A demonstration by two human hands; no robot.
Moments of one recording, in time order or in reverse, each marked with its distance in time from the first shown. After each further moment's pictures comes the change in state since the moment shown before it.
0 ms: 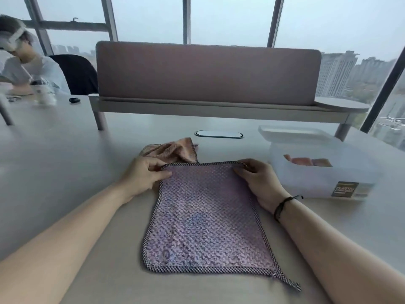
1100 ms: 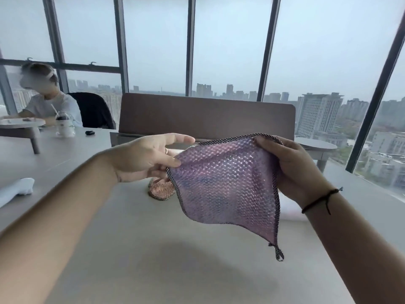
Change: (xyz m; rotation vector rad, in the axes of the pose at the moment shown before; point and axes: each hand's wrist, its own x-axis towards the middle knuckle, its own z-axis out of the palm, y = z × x) left_hand -0.072 0.193 -0.081 -0.217 -0.555 -0.013; right_hand -0.092 -0.198 -0.023 0.344 -0.223 -0.161
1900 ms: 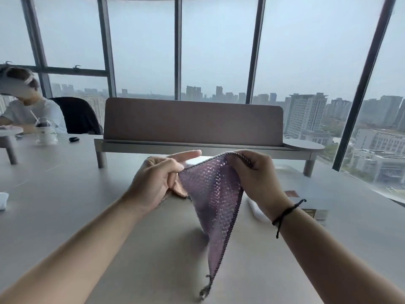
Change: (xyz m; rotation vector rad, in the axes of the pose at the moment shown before) left_hand 0.043 -0.038 0.057 -0.268 0.347 0.482; right_hand 0.016 0.044 0.012 -0.683 0.227 -0.283
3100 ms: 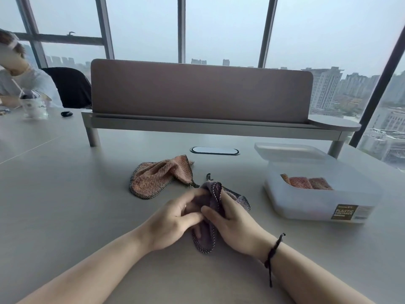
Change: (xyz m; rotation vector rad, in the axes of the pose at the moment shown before) left_hand -0.017 -0.136 -0.019 0.209 -0.347 -0.235; right_hand -0.038 0.121 0.071 -0.128 -0.494 0.001
